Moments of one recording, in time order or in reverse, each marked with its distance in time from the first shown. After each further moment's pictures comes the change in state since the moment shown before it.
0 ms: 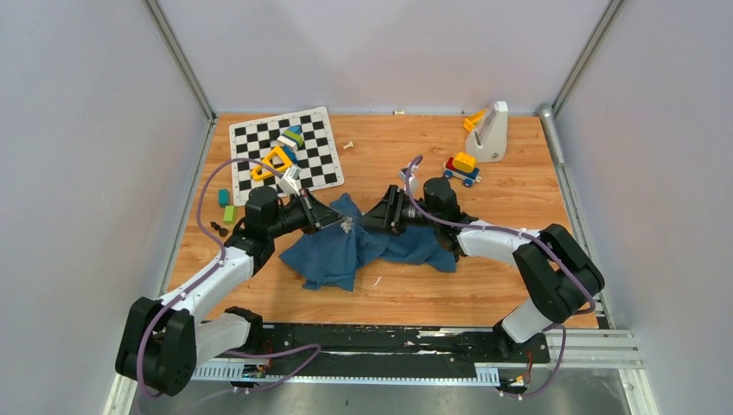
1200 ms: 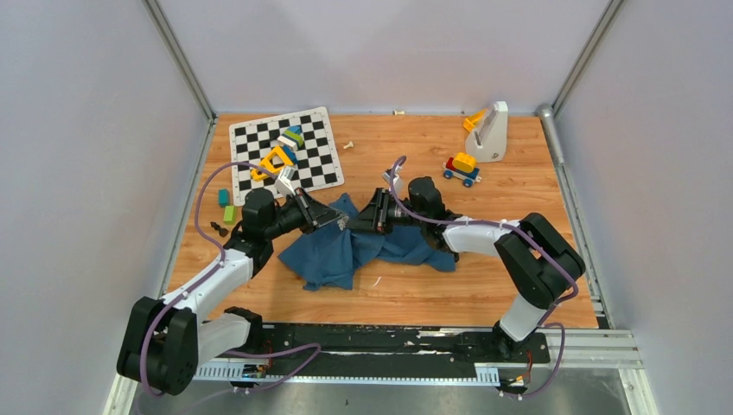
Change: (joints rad) left arm 0.016 -0.009 -0.043 0.102 -0.004 -0.091; right arm 0.069 0.123 0.064 0.128 -0.011 0.075
